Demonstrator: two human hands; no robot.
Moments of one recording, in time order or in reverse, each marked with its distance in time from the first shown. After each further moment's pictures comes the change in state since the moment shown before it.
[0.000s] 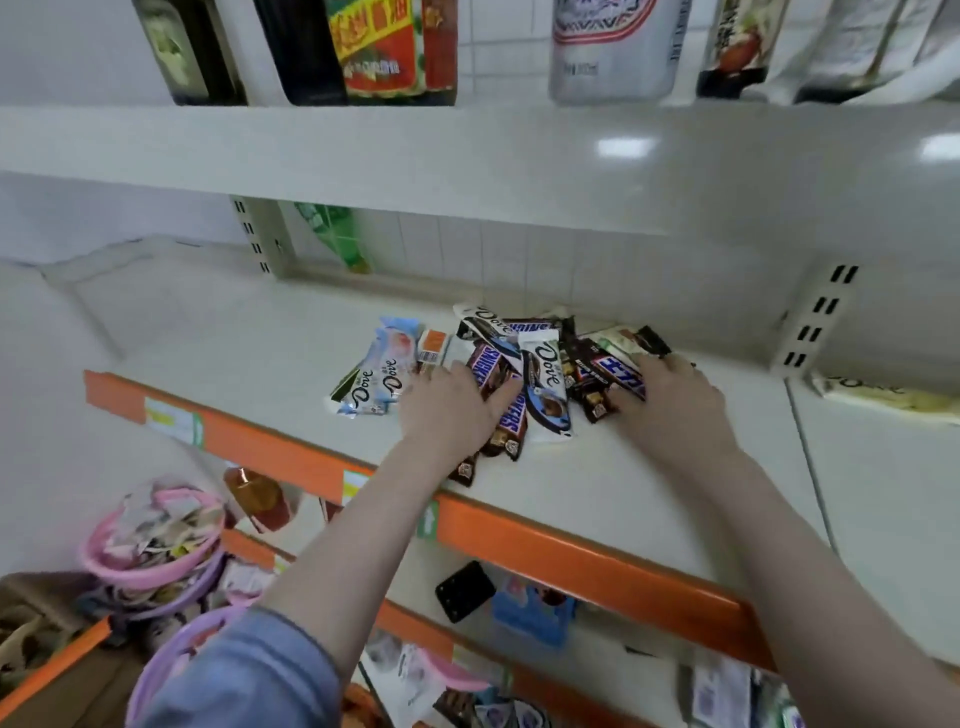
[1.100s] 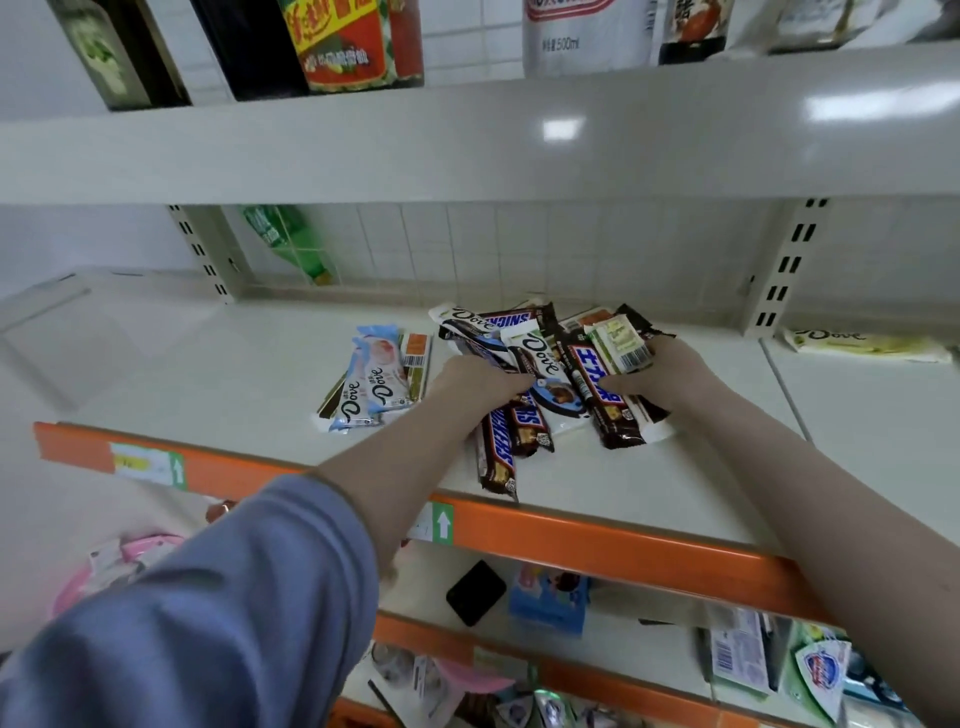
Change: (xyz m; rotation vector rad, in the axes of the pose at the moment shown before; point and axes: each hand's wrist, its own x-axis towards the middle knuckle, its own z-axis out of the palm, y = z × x) left_hand 0.027 0.021 -0.012 -0.700 -0.364 -0.169; right_hand 0.013 0.003 -0.002 0.567 -0.169 0.265
